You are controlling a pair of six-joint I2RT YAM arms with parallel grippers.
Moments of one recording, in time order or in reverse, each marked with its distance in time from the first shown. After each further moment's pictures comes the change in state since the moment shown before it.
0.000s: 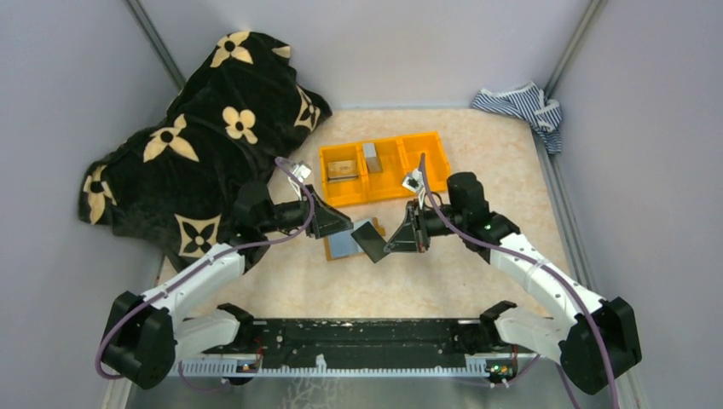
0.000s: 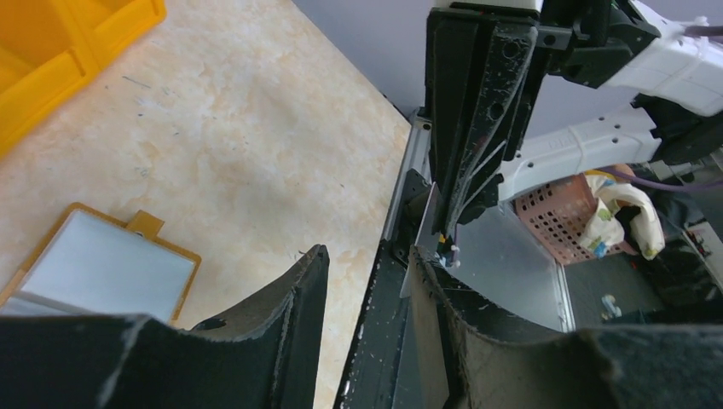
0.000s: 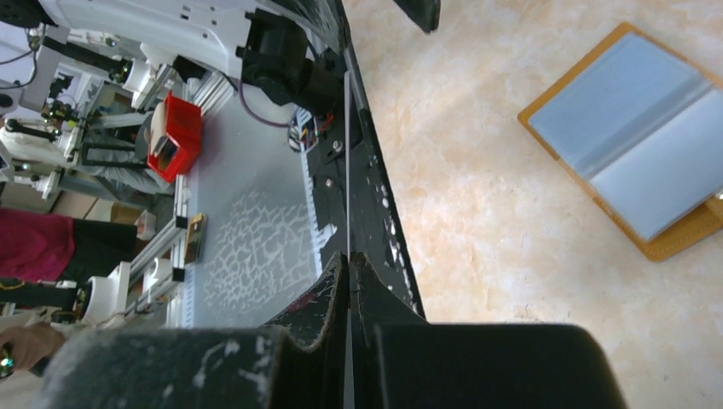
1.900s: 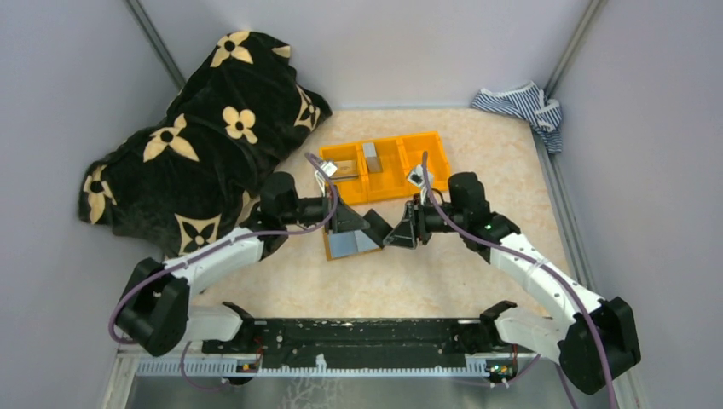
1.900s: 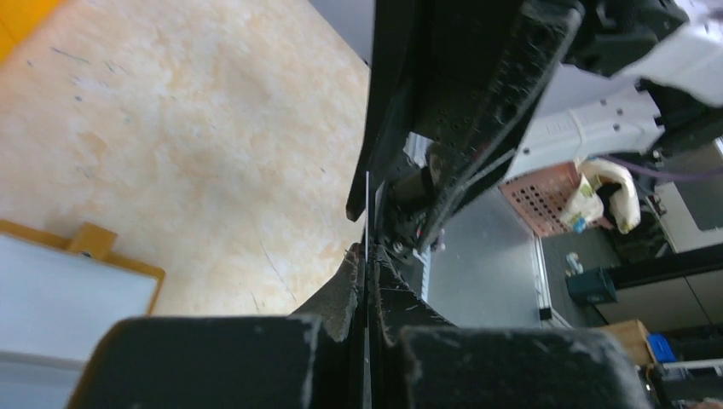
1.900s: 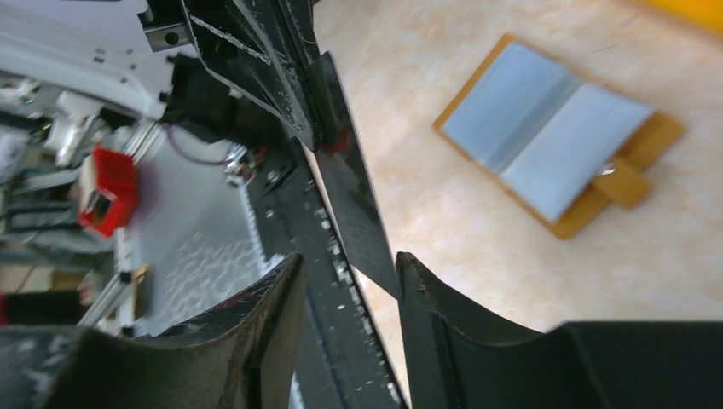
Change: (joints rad) left arm -0.106 0.167 0.084 0.006 0.023 0.002; right arm -0.007 0.013 -0.017 0.003 0.144 0.011
